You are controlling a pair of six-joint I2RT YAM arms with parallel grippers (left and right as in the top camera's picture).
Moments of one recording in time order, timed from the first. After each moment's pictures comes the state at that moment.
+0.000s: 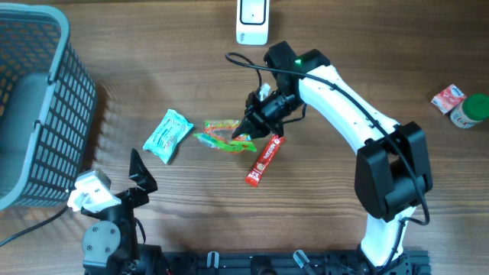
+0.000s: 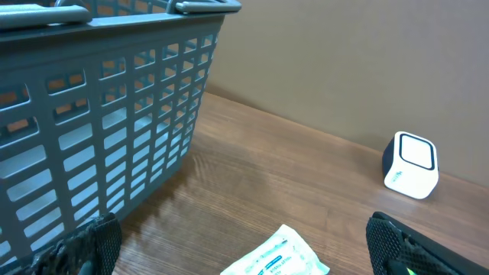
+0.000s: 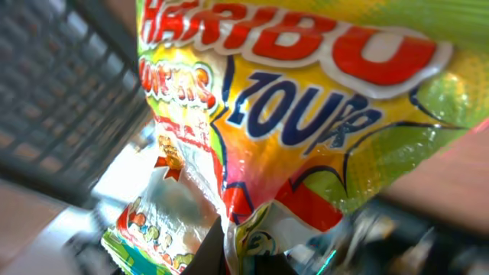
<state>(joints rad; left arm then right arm) -0.12 0.01 0.38 -0.54 -0.40 -0.29 0.47 2.02 1.61 -1.13 -0.90 0.76</state>
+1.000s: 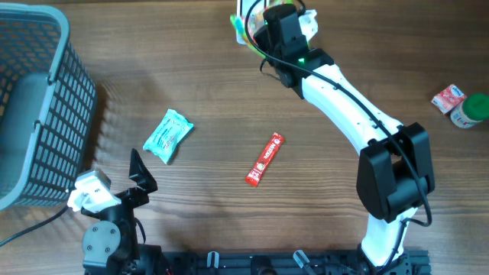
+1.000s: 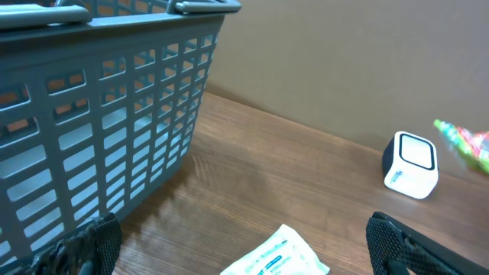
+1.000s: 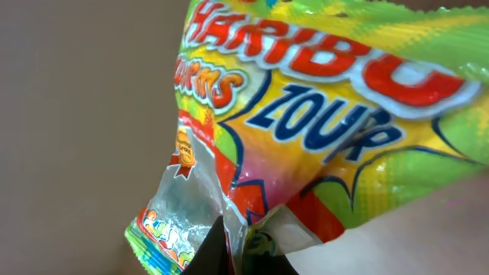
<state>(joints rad) -0.12 0.01 0.38 -0.54 -0.40 -0.29 0.46 2.01 1.61 -0.20 0.21 1.25</state>
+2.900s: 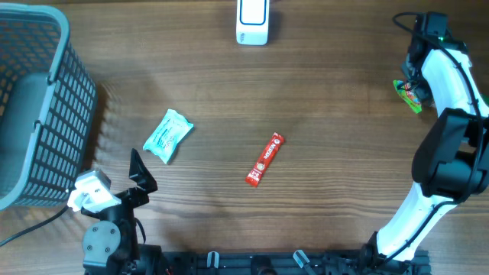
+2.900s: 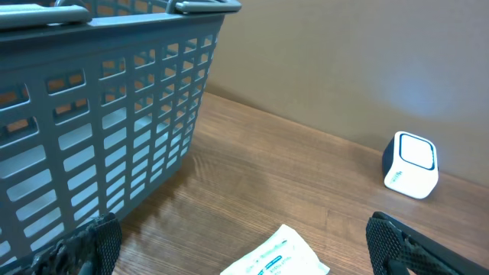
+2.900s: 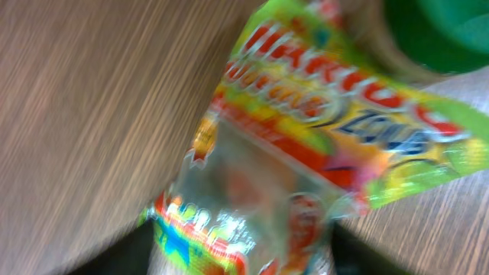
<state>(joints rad) -0.12 0.01 0.38 -0.54 -0.40 -0.29 -0.22 2.09 1.66 -0.86 0.43 0.87</state>
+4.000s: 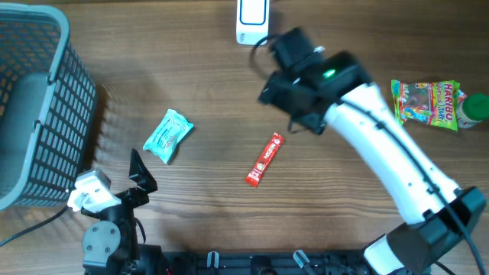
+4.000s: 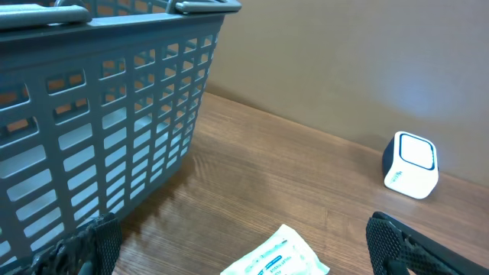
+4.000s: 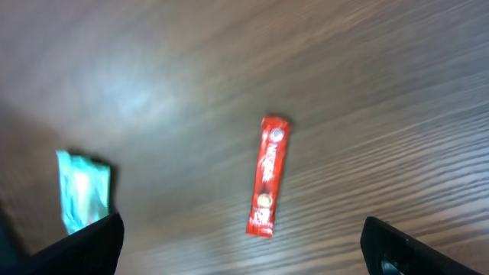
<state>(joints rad) -0.12 0.01 0.38 -0.54 -0.40 -0.29 0.61 1.71 1.70 -1.28 0.08 1.03</state>
